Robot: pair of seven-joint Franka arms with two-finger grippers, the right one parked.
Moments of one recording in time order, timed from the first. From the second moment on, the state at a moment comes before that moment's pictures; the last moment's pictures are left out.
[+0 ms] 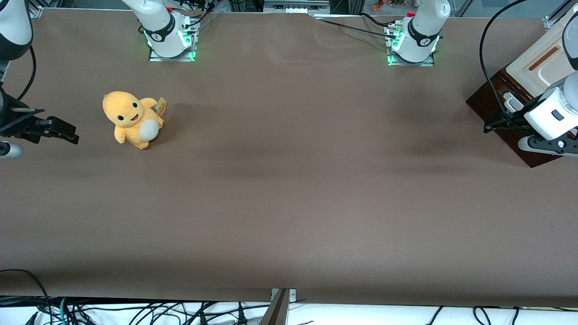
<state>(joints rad) 0.05 0.11 -0.03 -1.63 0.09 1.61 0.14</state>
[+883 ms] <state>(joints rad) 0.01 0.23 -0.05 -1.63 0.56 1.43 -0.21</state>
